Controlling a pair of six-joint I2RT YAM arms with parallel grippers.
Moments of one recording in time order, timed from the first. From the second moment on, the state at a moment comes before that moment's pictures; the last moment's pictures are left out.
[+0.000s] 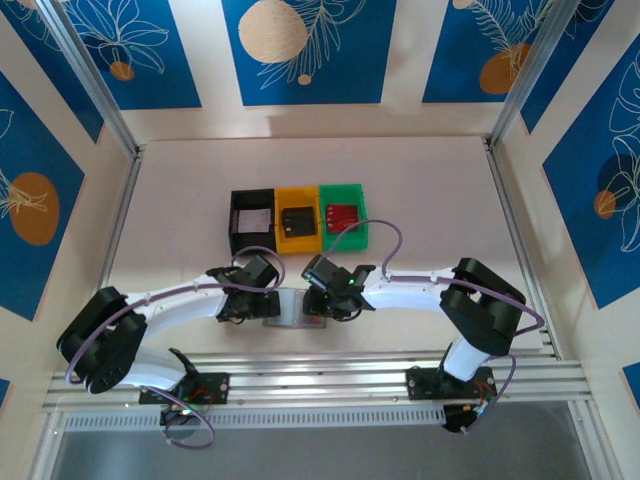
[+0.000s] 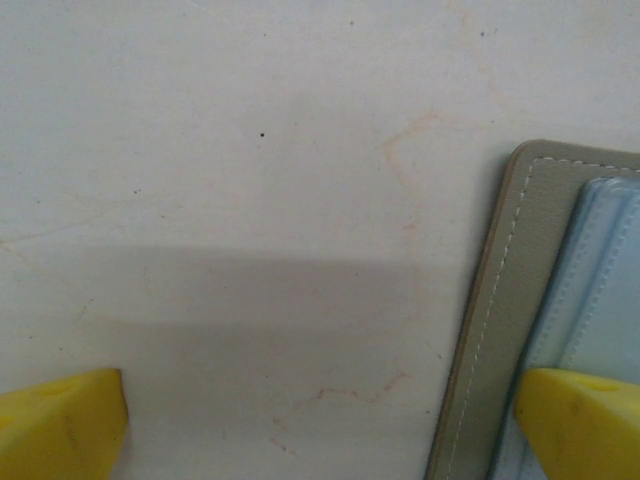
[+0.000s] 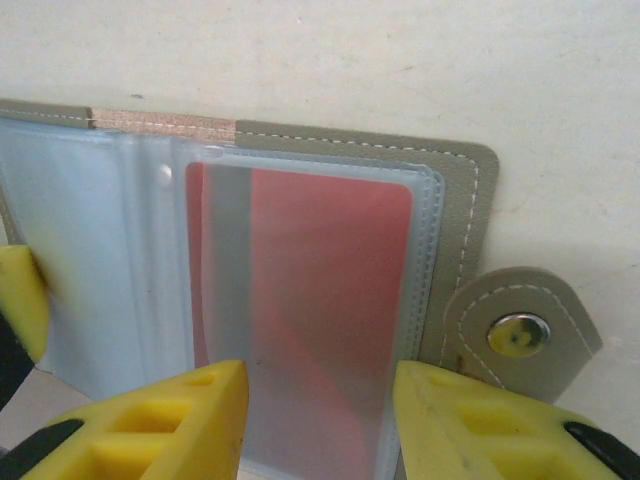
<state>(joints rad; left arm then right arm) -0.76 1.39 0.62 -0.62 -0.13 -0.84 1.01 1.63 0.87 -0.38 -0.04 1.02</state>
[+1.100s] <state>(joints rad) -0.77 1.42 0.65 -0.64 -0.13 -0.84 1.00 1.63 0.87 -0.38 -0.02 1.01</state>
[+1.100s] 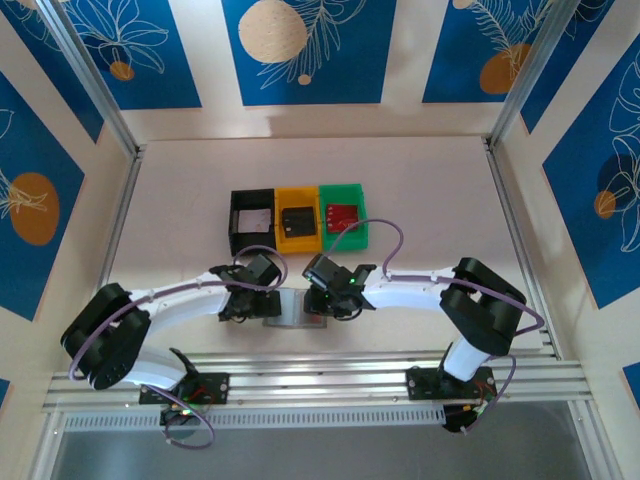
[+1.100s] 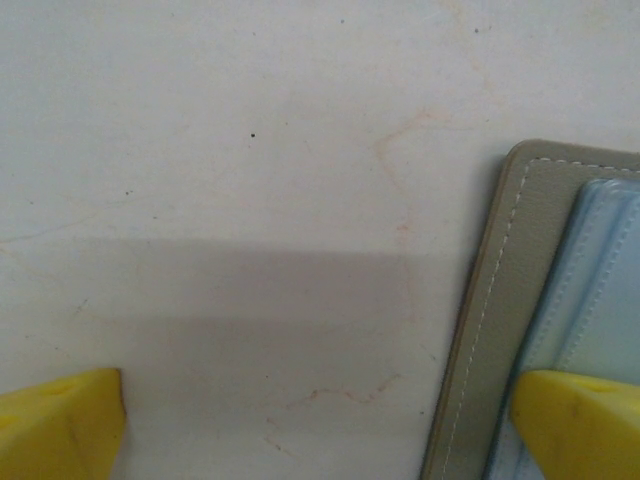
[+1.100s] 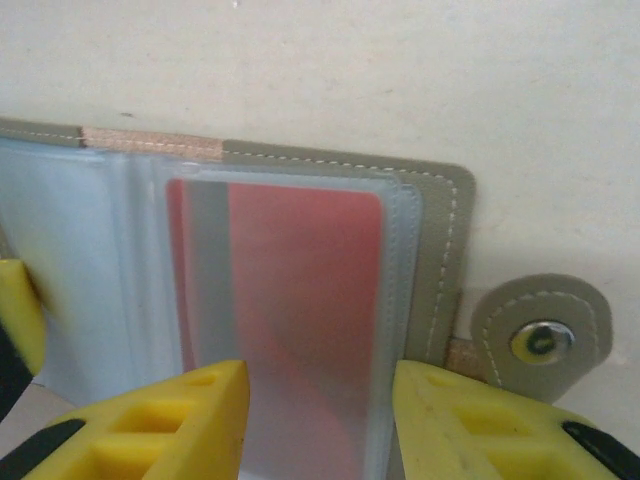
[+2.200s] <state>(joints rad) -0.78 1.43 0.65 -0.65 -0.13 -0.85 0.99 1.63 0.87 -0.40 -0.04 0.99</state>
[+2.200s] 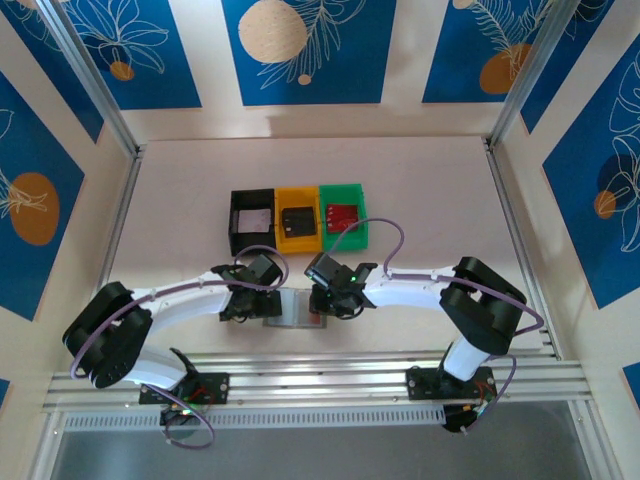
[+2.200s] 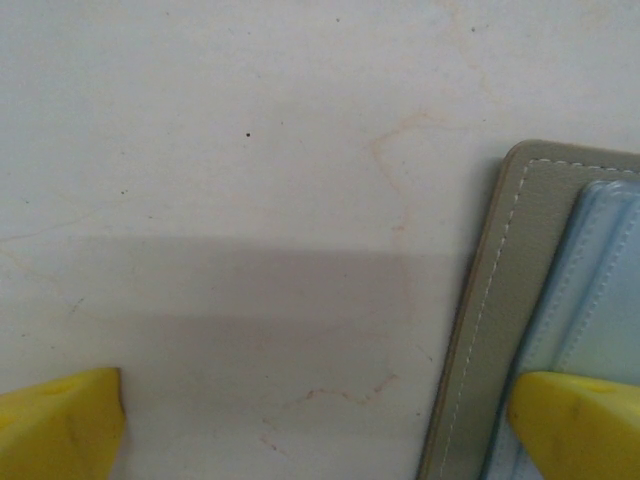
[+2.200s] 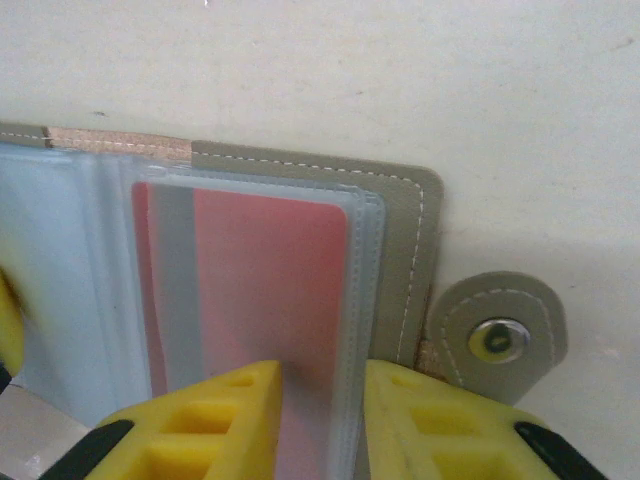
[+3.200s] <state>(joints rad) -0.78 1.44 0.66 -0.65 -0.14 -0.86 1.00 1.64 0.90 -0.45 -0.03 0.97</state>
